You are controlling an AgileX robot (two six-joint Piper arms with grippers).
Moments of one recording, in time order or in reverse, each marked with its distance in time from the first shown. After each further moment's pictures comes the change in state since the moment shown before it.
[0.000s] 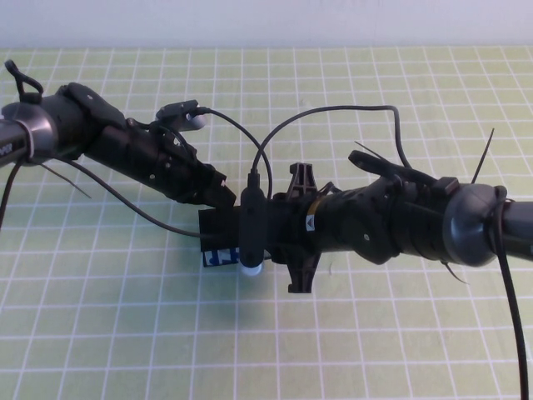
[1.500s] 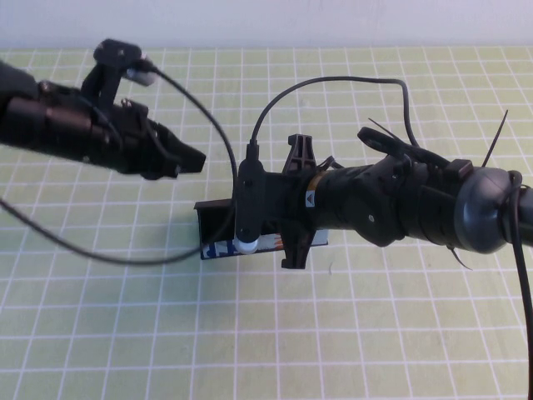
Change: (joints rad) right arm -0.013 -0.025 -0.046 0.001 -0.025 -0.011; left arm 0.059 -0.447 0.297 -0.086 -0.049 0.255
